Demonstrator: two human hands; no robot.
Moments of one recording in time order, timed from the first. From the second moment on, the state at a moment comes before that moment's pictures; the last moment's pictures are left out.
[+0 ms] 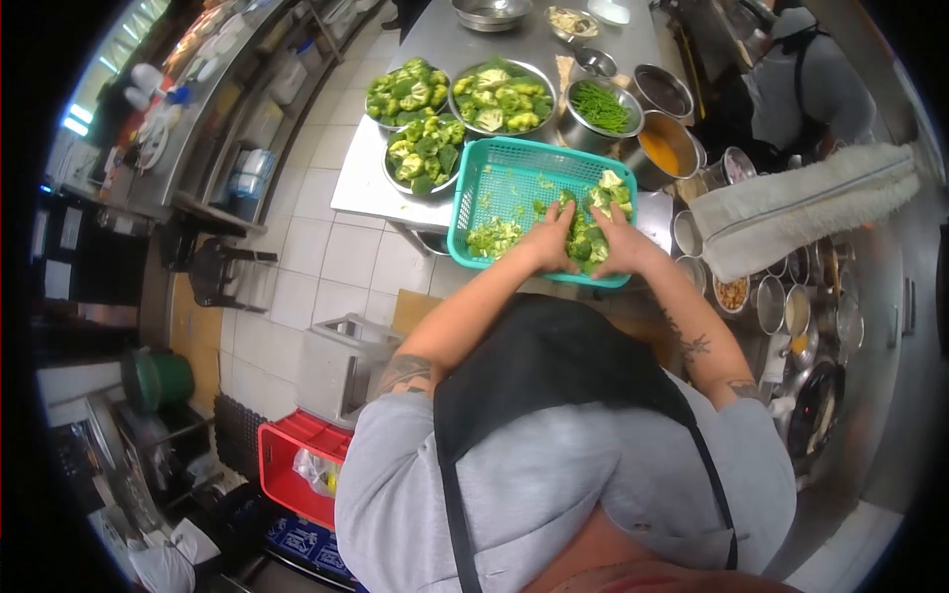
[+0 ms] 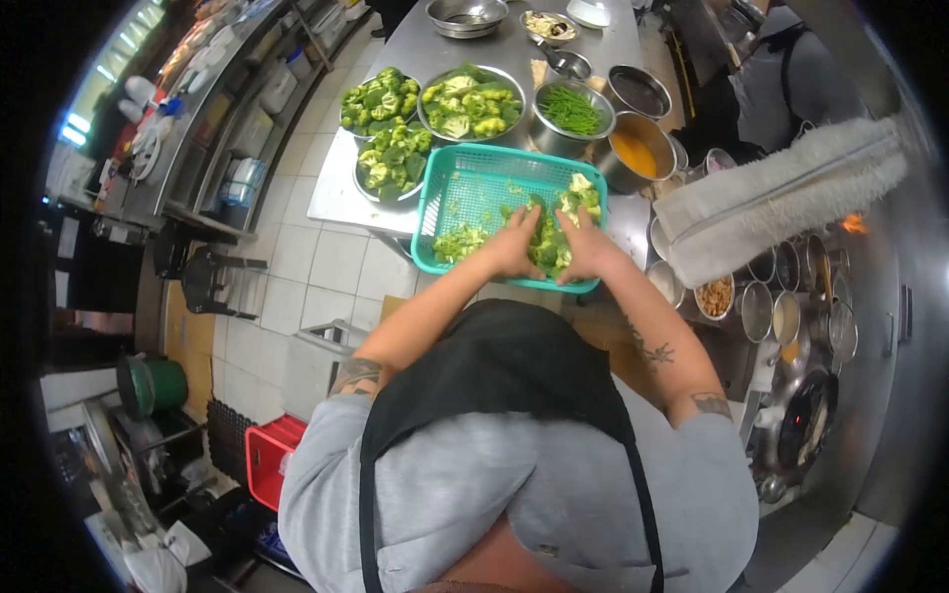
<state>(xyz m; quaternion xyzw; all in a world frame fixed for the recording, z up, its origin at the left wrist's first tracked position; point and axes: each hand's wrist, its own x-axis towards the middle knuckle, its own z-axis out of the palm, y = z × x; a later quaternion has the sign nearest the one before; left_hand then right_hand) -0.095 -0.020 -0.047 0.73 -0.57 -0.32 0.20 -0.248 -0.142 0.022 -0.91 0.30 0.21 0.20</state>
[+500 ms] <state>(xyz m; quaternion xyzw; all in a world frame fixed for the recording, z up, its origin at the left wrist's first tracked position) -0.099 -0.055 -0.084 0.66 -0.59 -0.38 0.28 -0.250 -0.146 -0.029 -0.90 0.32 0.03 0.29</state>
